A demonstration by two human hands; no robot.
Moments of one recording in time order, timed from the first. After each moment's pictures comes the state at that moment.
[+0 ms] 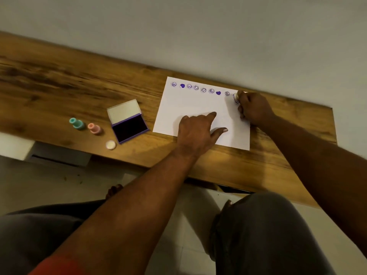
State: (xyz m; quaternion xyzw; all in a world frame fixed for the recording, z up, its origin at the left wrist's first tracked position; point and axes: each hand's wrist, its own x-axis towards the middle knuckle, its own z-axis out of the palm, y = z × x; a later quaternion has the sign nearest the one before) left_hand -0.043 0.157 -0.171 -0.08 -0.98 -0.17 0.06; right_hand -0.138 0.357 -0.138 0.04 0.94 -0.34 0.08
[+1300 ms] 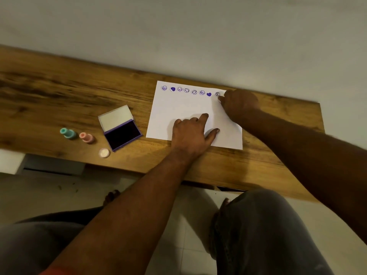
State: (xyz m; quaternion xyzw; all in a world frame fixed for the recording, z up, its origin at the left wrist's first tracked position) left_hand -0.046 0.163 -0.170 -0.09 -0.98 -0.14 0.07; right_hand -0.144 0.328 -0.115 -0.07 0.99 0.14 0.07
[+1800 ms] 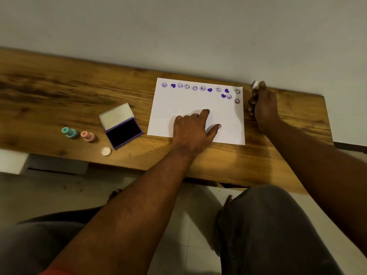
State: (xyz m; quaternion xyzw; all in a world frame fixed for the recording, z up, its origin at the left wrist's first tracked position) left_hand -0.044 0.161 -0.173 -0.09 -0.98 -0.14 0.06; right_hand -0.115 0.381 -0.134 0.22 0.75 -0.63 -0.04
